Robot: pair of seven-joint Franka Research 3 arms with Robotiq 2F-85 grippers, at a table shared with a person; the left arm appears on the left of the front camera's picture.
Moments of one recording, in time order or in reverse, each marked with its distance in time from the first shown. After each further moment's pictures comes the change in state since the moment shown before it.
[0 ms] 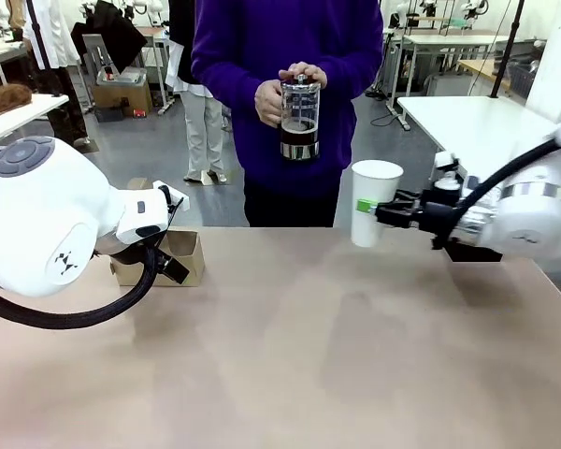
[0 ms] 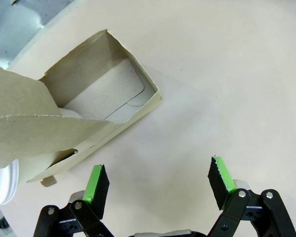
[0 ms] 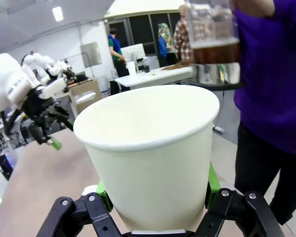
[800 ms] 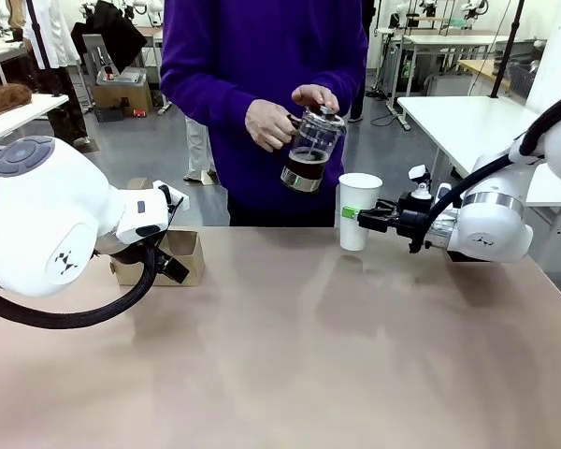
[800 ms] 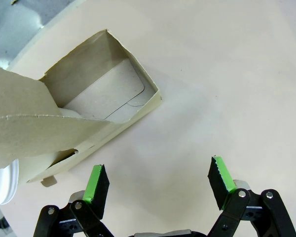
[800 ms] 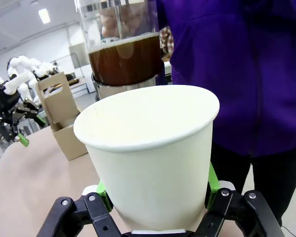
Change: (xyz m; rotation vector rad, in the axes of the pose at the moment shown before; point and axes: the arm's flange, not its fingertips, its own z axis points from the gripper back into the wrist) left arm 0.000 0.000 0.000 0.000 0.000 0.000; right arm -0.036 -0.051 -0.024 -0.048 0.010 -0.027
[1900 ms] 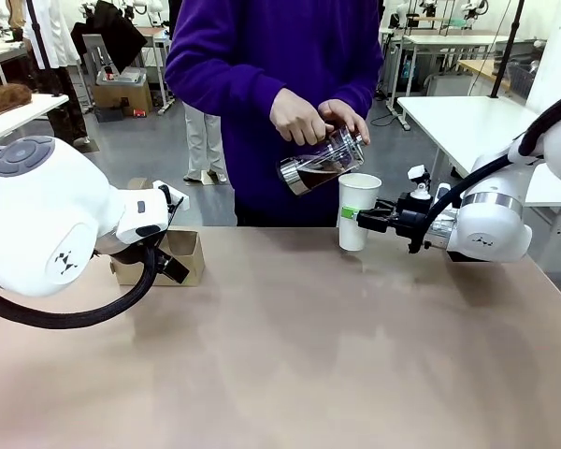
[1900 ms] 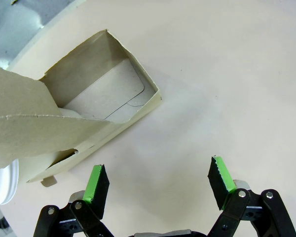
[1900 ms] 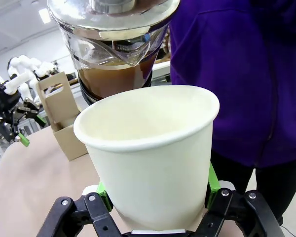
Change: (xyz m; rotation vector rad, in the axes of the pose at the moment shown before) left arm 0.000 0.000 0.000 0.000 0.000 0.000; right arm 0.000 0.001 -0.001 0.003 0.001 0.000
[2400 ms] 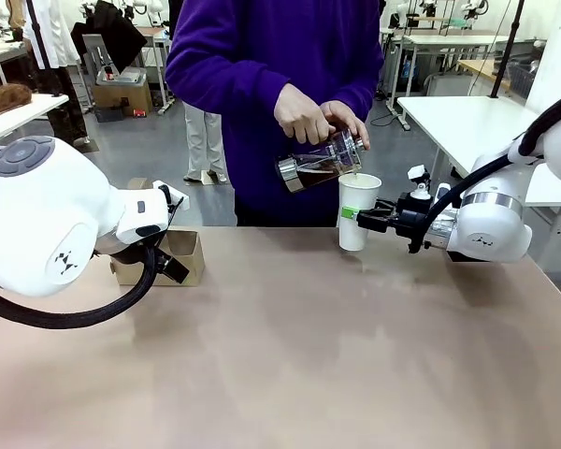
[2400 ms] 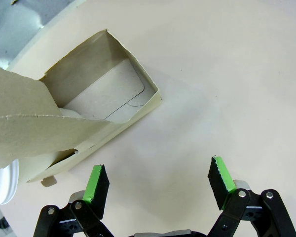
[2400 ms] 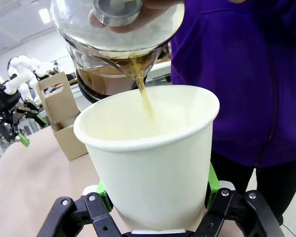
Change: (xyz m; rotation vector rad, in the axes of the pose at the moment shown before) left arm 0.000 0.000 0.000 0.000 0.000 0.000; right arm 0.000 0.000 0.000 0.000 0.000 0.000
